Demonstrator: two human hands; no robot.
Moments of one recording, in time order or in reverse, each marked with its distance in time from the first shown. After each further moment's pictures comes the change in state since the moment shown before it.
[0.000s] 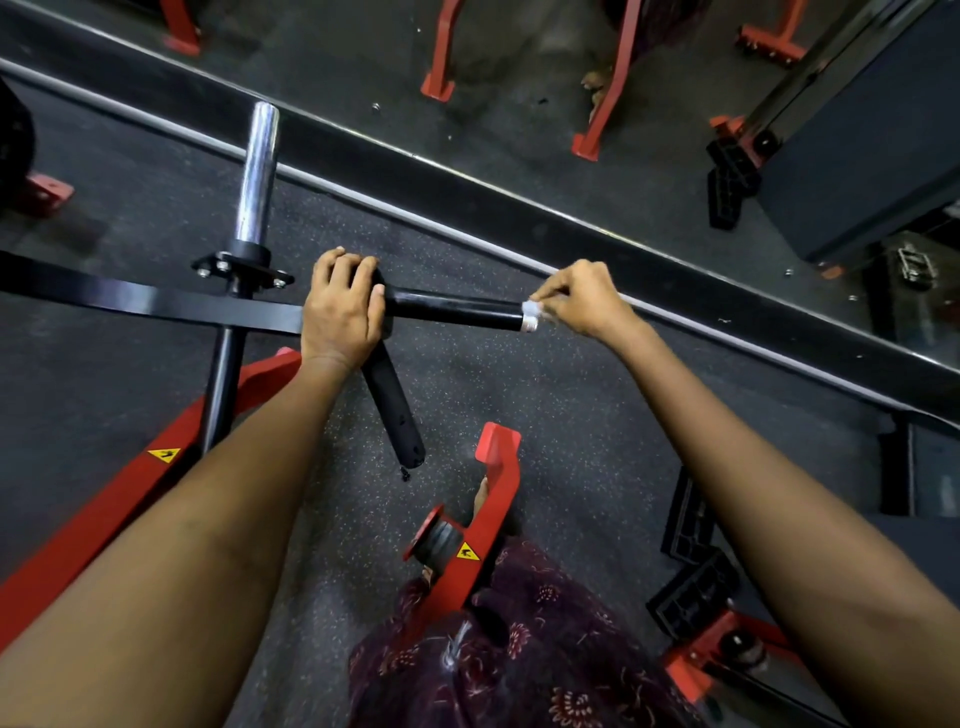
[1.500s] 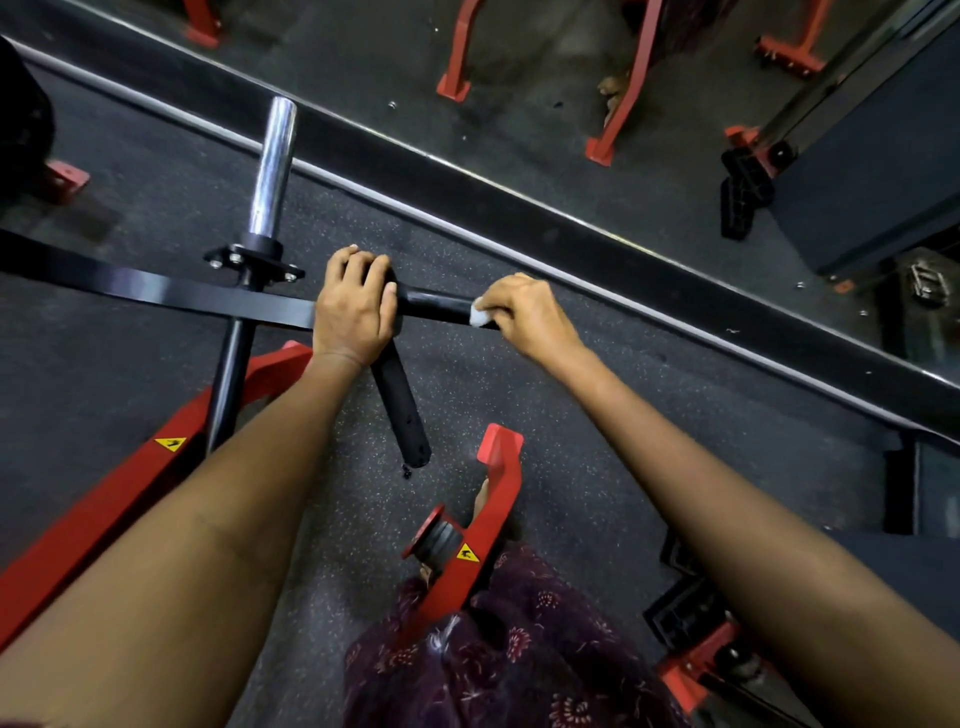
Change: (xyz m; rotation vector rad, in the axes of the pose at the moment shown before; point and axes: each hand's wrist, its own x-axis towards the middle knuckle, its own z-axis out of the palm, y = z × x) left_hand 0.001 0.002 0.000 -0.012 0.005 -0.018; right_hand 0.003 -0.036 0.056 -0.100 0.102 -0.379
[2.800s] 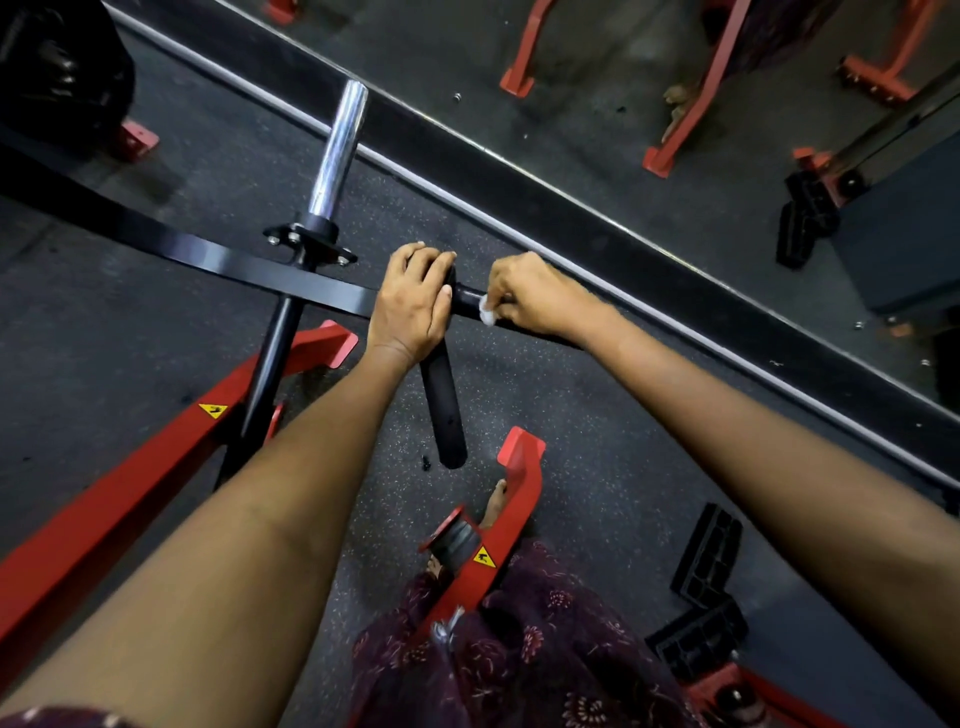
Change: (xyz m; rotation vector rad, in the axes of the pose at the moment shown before) left_hand -0.001 -0.003 0.002 -0.102 0.042 -0.021; right_hand 0.062 -0.031 0.000 -0.161 -0.408 -0.207
